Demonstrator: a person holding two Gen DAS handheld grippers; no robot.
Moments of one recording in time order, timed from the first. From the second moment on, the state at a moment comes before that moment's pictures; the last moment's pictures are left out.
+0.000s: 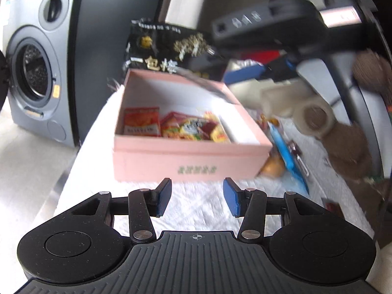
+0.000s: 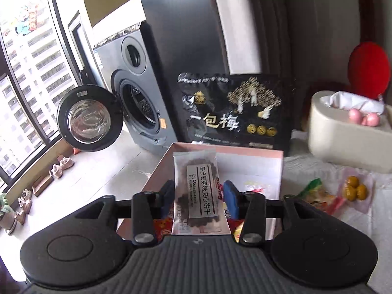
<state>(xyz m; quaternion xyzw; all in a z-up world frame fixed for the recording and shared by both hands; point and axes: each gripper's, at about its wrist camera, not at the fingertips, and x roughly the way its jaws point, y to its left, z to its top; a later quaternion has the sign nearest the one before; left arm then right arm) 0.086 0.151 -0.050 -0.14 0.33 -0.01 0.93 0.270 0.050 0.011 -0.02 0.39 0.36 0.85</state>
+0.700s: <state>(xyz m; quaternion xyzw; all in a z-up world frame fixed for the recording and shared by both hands) 0.113 0.113 -0.077 -0.15 0.36 -0.10 0.91 0.410 -0.101 -0.079 0.01 0.43 0.10 0.90</state>
